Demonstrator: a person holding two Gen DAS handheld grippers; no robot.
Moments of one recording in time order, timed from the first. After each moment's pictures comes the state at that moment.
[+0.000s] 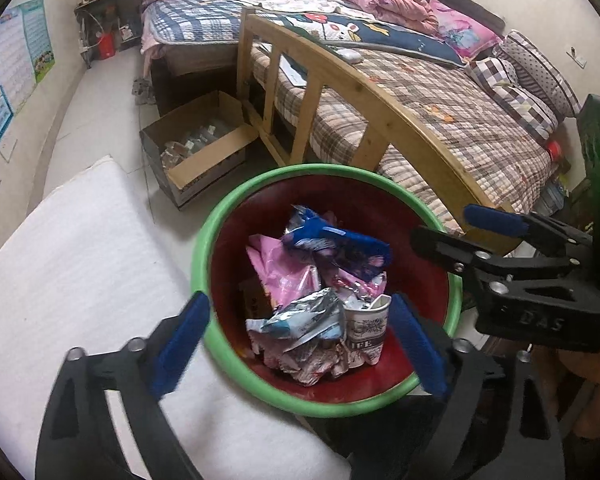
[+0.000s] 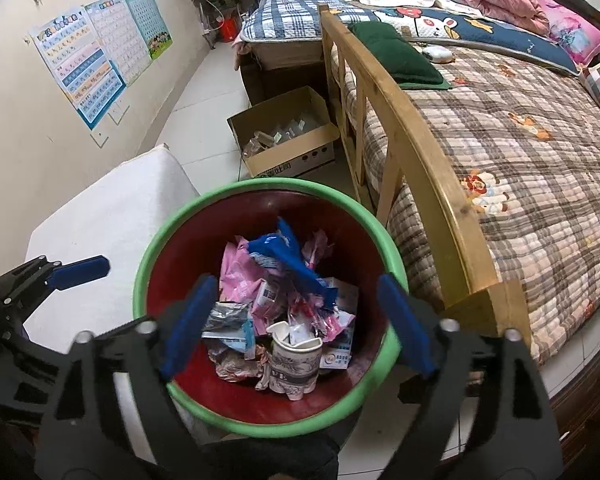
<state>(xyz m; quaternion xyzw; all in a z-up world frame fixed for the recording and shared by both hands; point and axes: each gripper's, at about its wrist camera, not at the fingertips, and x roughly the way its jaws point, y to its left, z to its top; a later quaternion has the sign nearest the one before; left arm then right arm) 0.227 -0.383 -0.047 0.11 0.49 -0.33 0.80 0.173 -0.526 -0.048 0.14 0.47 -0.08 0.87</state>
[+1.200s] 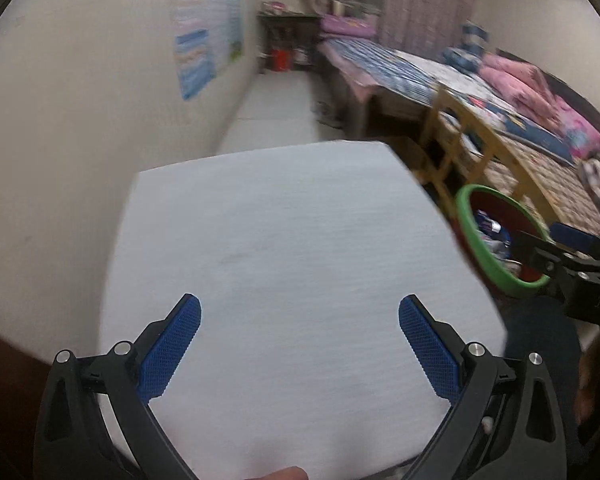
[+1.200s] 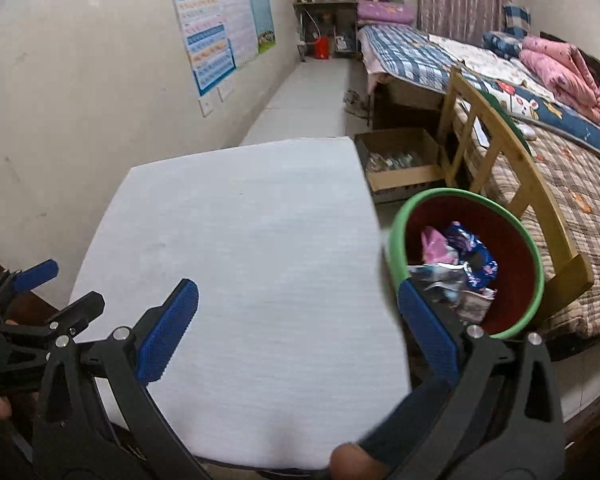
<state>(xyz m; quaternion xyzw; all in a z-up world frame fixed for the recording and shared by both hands) 0.113 -0.045 0.006 0.02 0.42 -0.07 0.90 0.111 -0.254 0.018 0.05 0.42 0.02 0.91</state>
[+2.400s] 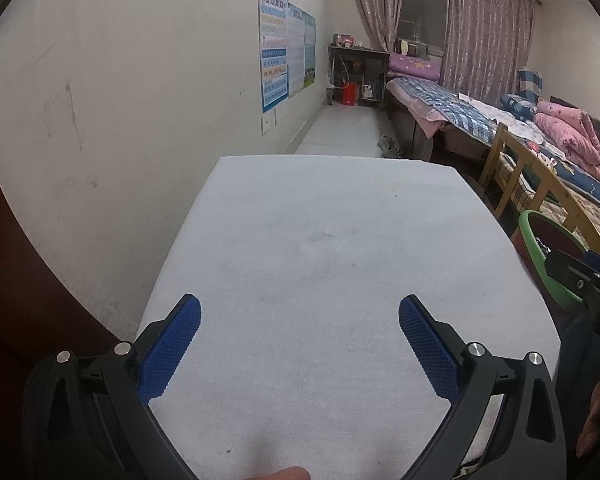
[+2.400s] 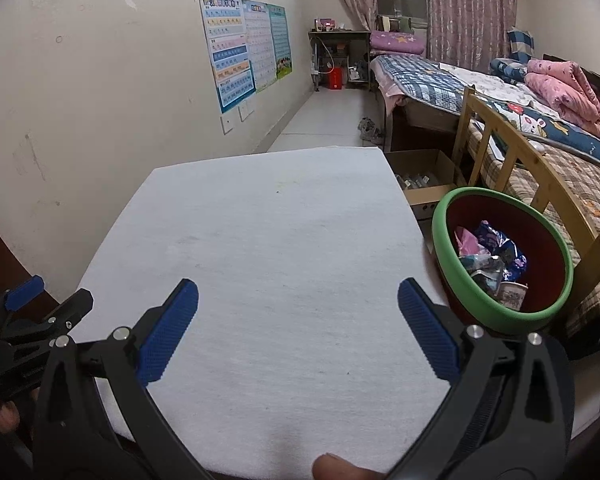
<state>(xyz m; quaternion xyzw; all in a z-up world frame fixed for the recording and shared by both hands) 0.068 0.009 -0.034 -0.01 0.36 0.02 0.93 0.082 -0.210 -0.018 0.04 0.36 0.04 0.93</state>
